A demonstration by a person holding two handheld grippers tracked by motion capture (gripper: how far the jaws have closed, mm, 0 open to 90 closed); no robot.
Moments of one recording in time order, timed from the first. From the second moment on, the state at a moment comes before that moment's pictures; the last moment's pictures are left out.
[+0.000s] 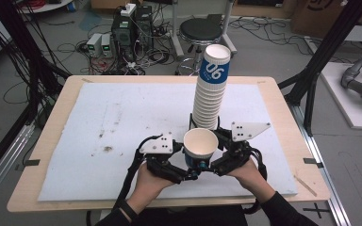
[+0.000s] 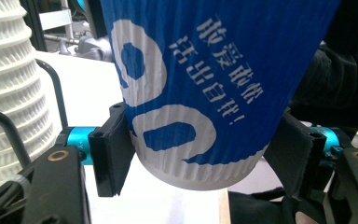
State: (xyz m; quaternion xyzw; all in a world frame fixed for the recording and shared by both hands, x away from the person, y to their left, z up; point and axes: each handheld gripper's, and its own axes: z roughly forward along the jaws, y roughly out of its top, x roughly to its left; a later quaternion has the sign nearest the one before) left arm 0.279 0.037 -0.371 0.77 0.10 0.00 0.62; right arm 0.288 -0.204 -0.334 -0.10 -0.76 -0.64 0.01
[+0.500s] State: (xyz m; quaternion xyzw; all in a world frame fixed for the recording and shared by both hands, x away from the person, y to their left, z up) left arm 0.276 0.038 -0.367 0.75 0.11 -0.01 0.66; right arm 0.285 -0.199 -0.336 -0.08 -0.75 -0.65 0.03
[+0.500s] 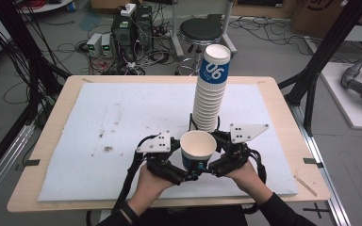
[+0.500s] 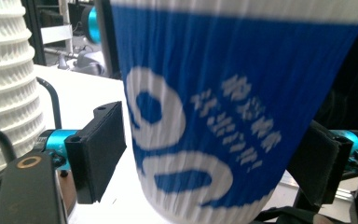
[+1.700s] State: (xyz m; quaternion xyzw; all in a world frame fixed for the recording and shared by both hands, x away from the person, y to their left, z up) left arm 0.276 0.038 -0.369 0.75 0.10 0.00 0.65; right arm 0.285 -0.202 -0.336 -0.09 -0.75 -0.66 0.02
